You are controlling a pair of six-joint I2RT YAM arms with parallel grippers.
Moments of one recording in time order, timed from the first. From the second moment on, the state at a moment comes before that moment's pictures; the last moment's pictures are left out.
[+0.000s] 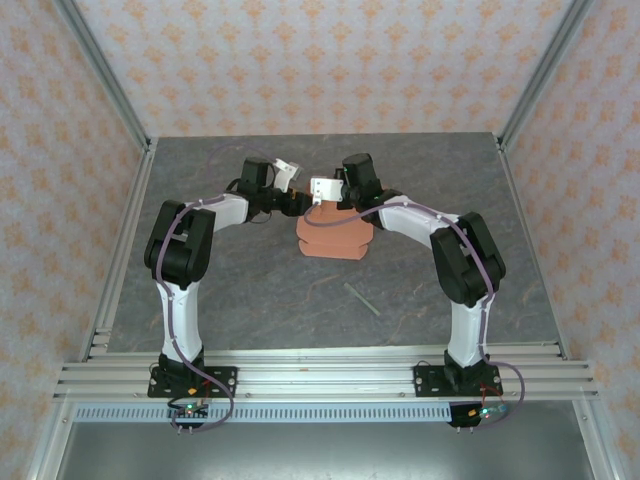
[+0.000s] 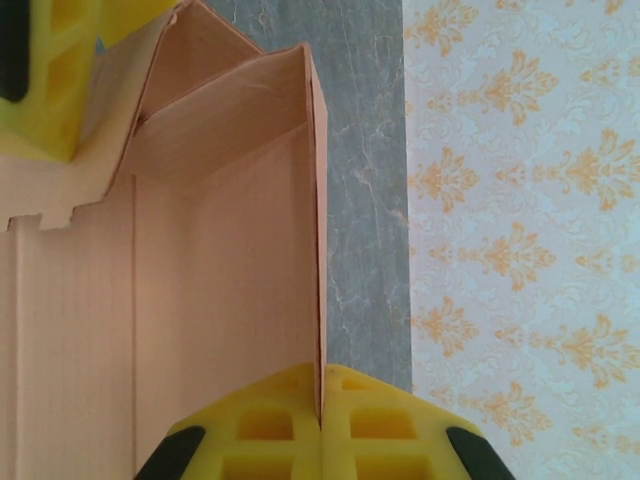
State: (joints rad) left arm -0.21 2.08 1.31 0.07 0.67 -0.04; right arm 0.53 1.95 1.35 0.03 0.07 -1.25
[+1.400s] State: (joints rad) left arm -0.22 2.13 1.45 -0.05 0.68 0.01; right arm 0.53 2.00 1.30 0.23 0.11 -1.31
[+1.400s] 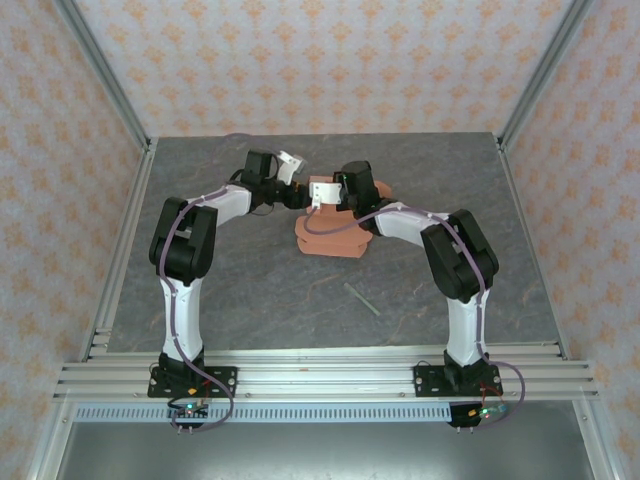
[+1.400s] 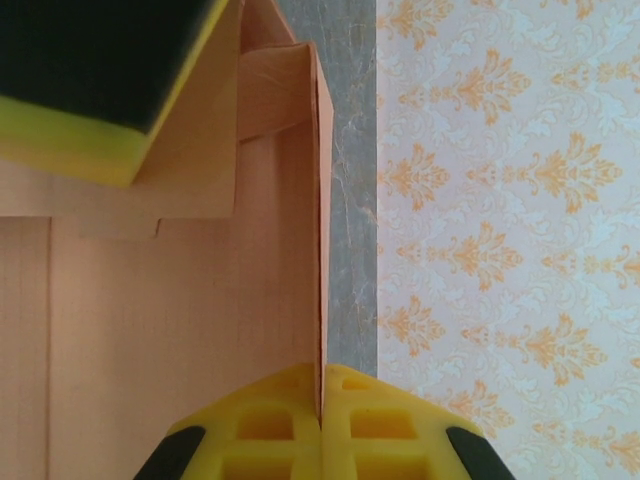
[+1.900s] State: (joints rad) left arm -0.24 2.15 1.51 -0.10 0.52 0.00; right arm 0.53 2.00 1.30 0.22 0.09 -1.28
